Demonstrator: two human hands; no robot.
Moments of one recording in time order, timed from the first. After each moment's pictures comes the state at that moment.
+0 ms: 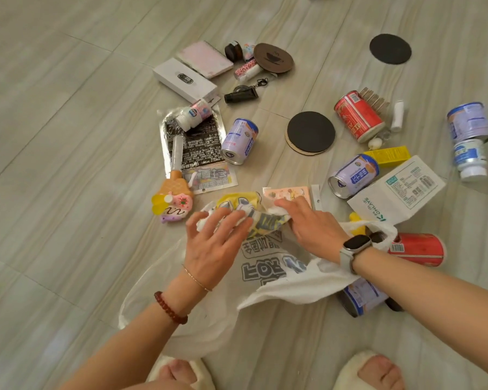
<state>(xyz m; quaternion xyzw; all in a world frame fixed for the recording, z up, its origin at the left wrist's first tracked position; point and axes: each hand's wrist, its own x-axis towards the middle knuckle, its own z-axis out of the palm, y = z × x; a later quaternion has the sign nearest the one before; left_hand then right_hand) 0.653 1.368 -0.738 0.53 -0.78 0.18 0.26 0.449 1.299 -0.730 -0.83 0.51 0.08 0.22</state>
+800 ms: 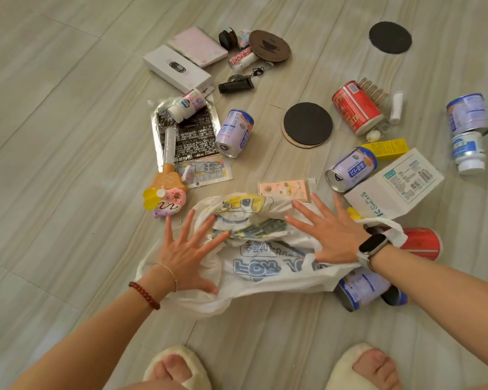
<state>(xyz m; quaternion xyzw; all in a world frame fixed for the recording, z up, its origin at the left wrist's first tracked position) 0.708 1.387 -0.800 0.54 -0.82 -0.09 -0.17 0.387 1.296 -0.769 -0.88 0.36 0.30 0.10</state>
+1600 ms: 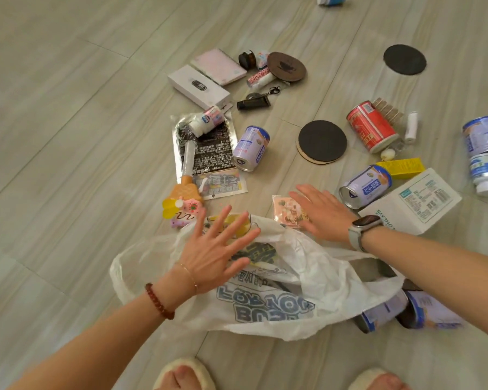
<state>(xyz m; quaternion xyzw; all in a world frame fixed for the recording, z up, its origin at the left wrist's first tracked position) 0.686 1.367 -0.745 0.54 -0.84 -0.07 -0.07 0.439 1.251 -0.747 -0.86 0.45 0.17 0.19</state>
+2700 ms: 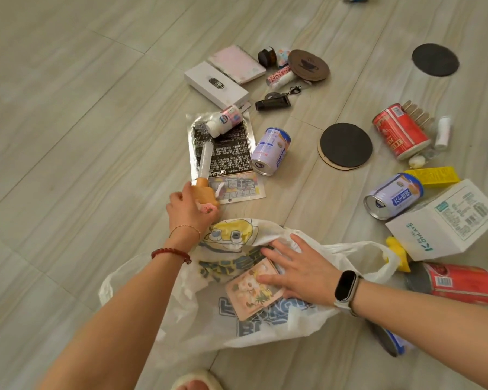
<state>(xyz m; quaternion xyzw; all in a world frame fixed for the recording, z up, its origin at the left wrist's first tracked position) 0.747 1.297 -0.778 0.85 -0.42 -0.28 0.15 0.495 1.319 -0.765 -0.96 0.18 0.22 0.07</state>
